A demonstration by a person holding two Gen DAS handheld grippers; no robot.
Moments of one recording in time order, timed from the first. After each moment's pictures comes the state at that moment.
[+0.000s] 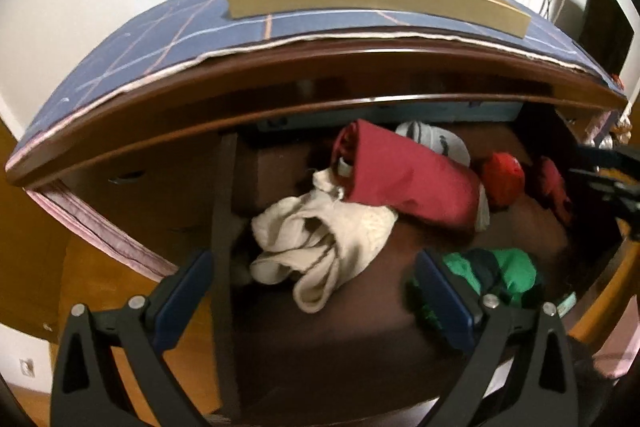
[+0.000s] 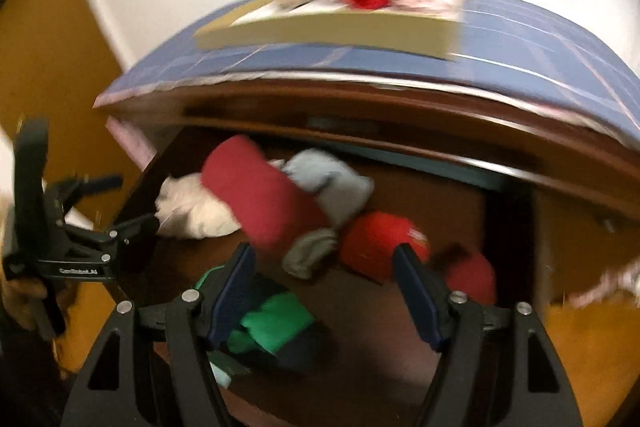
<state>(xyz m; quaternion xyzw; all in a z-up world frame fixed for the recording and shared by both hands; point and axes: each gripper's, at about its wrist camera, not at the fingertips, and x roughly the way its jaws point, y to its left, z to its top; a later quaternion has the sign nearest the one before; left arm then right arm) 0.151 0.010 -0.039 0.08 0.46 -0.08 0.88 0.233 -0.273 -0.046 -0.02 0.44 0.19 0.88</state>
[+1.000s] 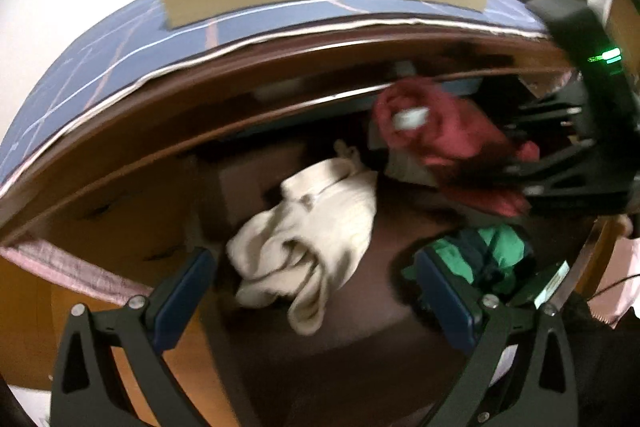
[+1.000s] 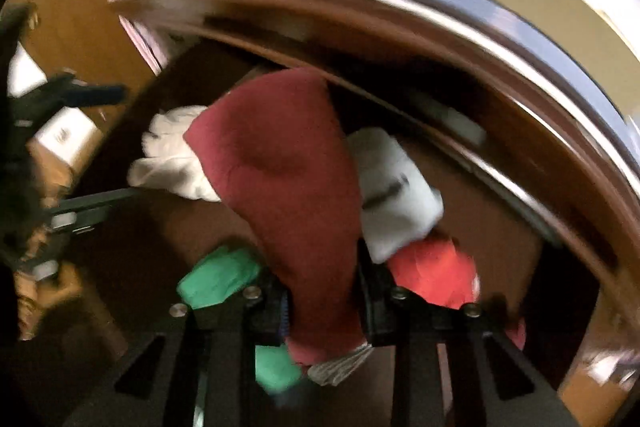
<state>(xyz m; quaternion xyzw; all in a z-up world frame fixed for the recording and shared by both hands) 0.178 -0.001 -0.045 0.12 0.47 -0.19 0.85 0.273 -0.219 -0.079 -0.12 0.53 0.25 0.80</state>
